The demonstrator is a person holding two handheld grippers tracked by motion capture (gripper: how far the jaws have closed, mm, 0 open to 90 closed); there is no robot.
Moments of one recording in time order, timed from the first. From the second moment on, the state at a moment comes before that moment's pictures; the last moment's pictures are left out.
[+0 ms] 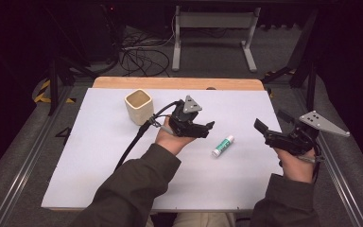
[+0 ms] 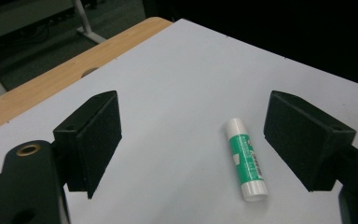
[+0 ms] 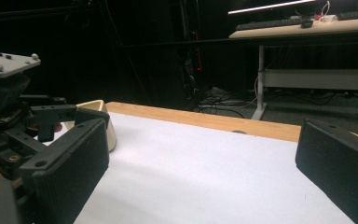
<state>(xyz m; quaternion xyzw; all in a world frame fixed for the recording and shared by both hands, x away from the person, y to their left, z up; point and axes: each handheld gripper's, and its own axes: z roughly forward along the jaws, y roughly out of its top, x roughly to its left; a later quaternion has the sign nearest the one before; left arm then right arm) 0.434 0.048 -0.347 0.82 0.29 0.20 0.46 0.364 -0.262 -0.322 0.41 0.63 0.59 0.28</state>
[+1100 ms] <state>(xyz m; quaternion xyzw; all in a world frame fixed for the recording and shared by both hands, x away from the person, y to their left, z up) 0.450 -0.003 -0.369 0.83 0.29 0.18 0.44 0.361 -0.266 -0.320 0.41 0.64 0.59 0.27</state>
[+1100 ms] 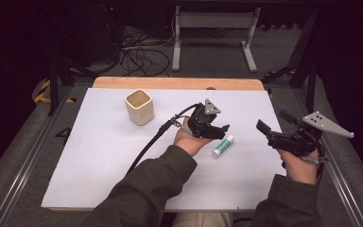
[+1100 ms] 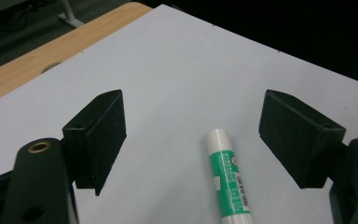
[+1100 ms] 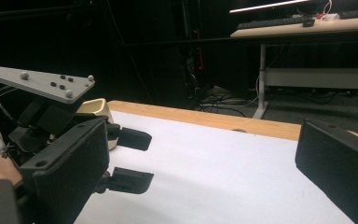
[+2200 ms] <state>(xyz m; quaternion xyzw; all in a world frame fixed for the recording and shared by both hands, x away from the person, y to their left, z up) 0.455 -0.034 -0.401 0.84 0.30 0.15 0.43 0.361 -0.259 -0.318 0.41 0.65 0.58 0.27</state>
